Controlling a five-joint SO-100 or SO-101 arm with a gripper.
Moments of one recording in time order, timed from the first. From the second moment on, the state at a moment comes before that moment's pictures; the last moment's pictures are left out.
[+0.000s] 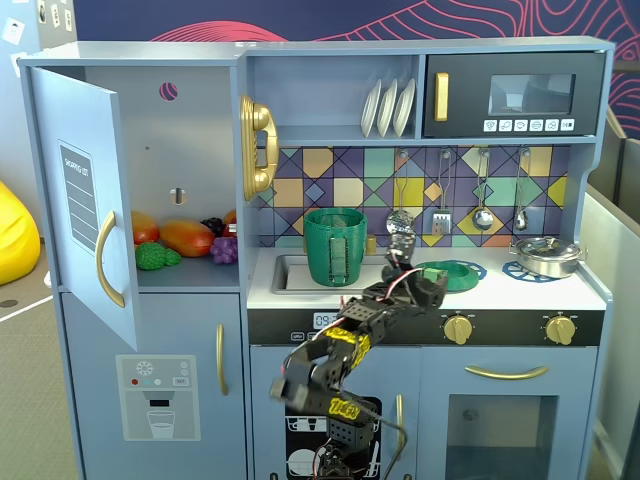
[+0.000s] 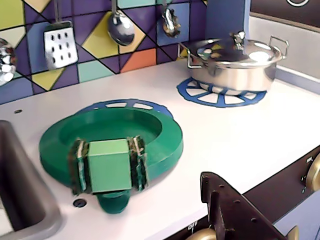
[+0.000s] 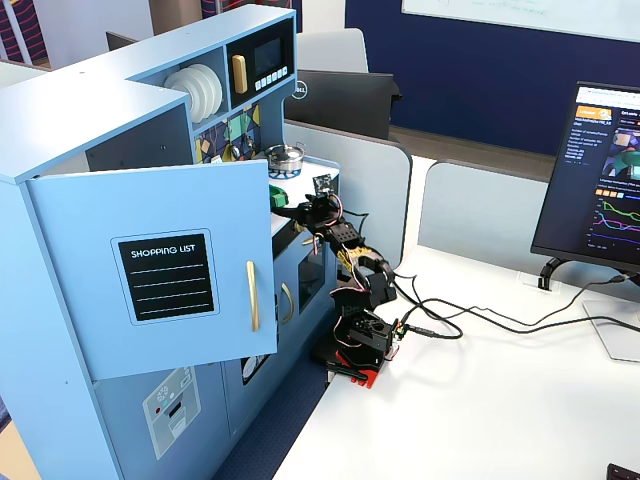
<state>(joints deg) 36.0 143.4 138.7 -0.4 -92.9</state>
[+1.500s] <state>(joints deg) 31.6 106.6 118.7 -14.0 -91.0</state>
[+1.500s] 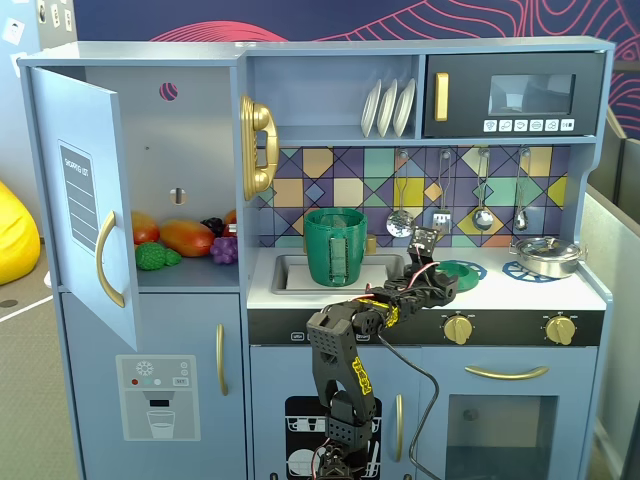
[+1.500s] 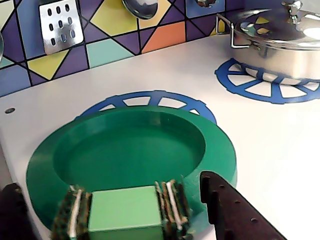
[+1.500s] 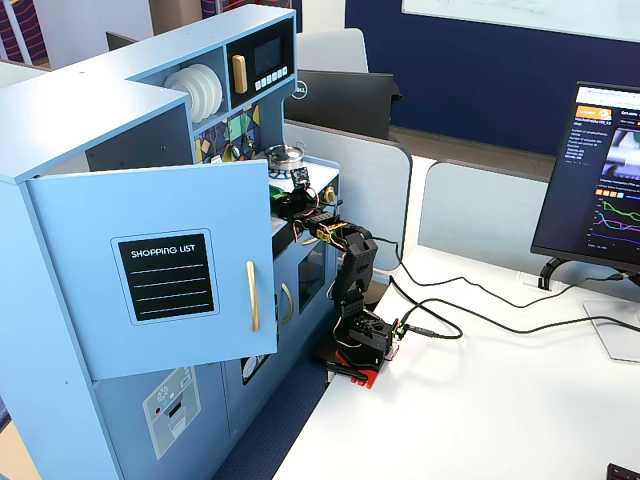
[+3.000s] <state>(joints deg) 14.1 114.6 89.5 8.0 -91.9</state>
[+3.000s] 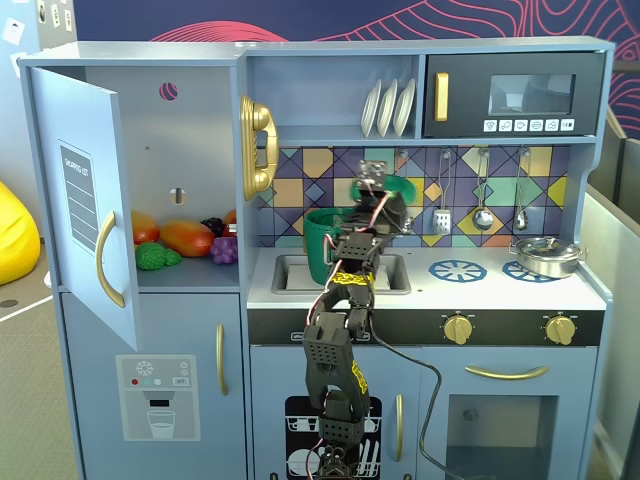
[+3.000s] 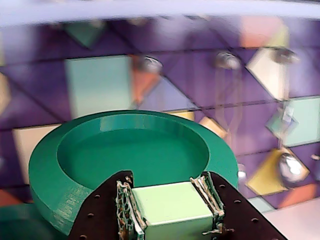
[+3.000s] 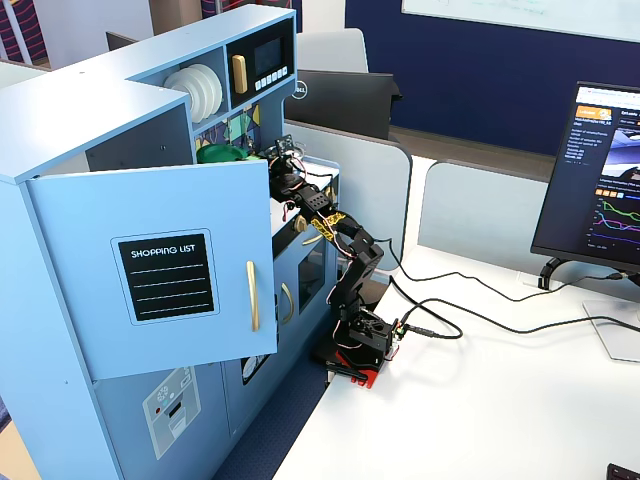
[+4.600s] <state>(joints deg) 2.3 119.8 87.9 21.6 -98.0</state>
